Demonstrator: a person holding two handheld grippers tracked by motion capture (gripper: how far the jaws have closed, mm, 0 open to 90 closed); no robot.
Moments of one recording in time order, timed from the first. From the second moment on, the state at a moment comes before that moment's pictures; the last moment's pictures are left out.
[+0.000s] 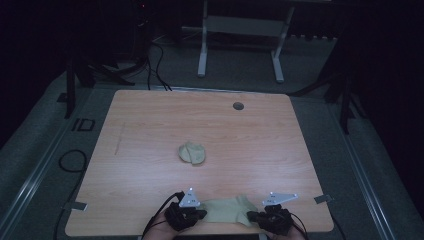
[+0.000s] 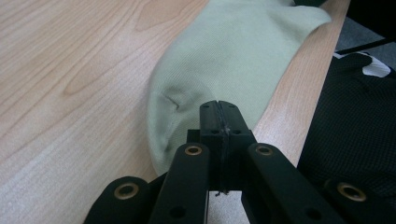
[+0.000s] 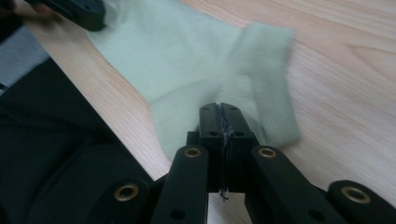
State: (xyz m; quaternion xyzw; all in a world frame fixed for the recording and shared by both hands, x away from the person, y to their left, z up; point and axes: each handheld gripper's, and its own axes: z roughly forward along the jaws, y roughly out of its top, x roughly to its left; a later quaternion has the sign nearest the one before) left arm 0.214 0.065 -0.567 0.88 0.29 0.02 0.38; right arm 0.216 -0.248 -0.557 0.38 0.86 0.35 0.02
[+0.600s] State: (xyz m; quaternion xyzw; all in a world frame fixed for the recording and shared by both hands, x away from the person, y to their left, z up) left arm 0.213 0.071 -0.553 0.86 0.28 0.00 0.43; right arm 0.224 -0.248 -0.529 0.36 0.86 0.37 0.04
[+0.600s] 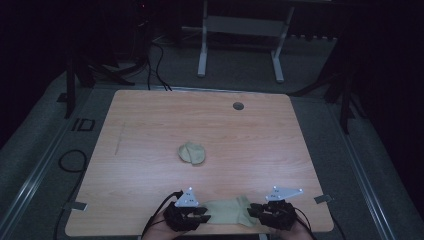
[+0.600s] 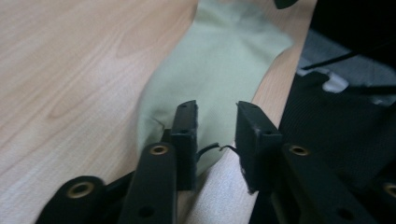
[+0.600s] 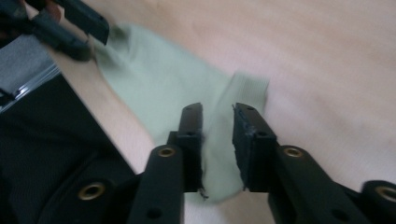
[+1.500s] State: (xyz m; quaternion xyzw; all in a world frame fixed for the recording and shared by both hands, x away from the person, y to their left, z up) left arm 0.218 0.125 -0.560 0.84 0.31 0.05 0.44; right arm 0.334 -0.161 -0.511 0.31 0.87 0.38 0.07
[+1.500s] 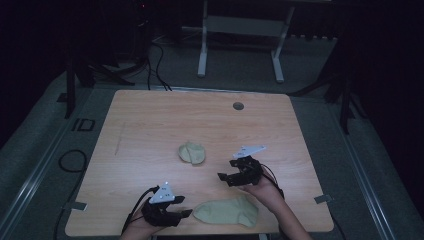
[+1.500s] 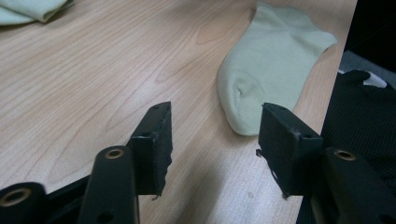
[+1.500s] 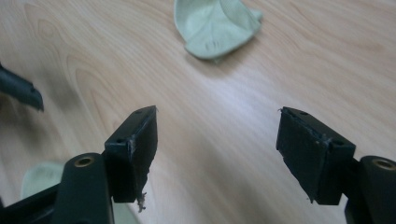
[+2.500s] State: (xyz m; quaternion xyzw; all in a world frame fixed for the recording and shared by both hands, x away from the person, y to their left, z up) left arm 0.220 0.133 -0.563 0.84 0.32 0.04 0.45; right arm 0.417 -0.011 -0.549 0.31 0.90 0.27 0.15
